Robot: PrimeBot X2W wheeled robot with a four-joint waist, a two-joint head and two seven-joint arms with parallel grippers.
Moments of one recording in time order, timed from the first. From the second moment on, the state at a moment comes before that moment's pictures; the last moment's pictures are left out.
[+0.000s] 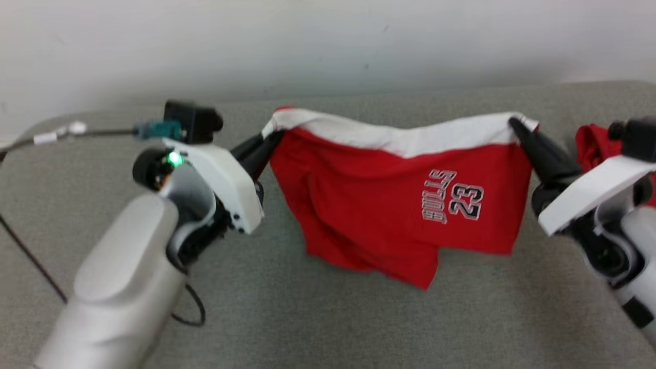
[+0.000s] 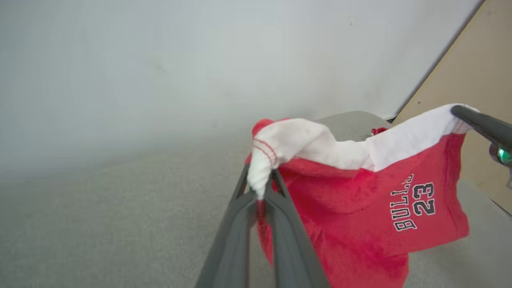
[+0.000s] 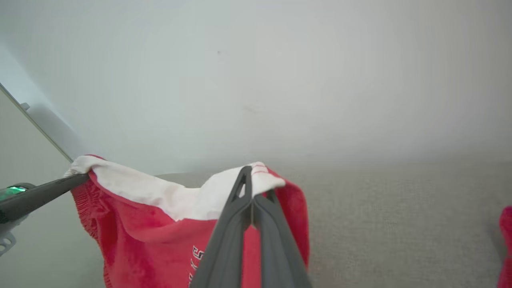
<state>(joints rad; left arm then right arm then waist) -0.74 0.28 -0.45 0.36 -0.62 -0.13 0.24 -0.75 -0.44 0.67 0.39 1.14 0.13 -0.03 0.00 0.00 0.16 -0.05</state>
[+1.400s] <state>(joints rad) -1.16 0.47 -0.94 0.62 -1.05 -0.13 0.18 -1.14 -0.67 1.01 0.40 1.32 0.13 0.11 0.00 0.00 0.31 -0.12</state>
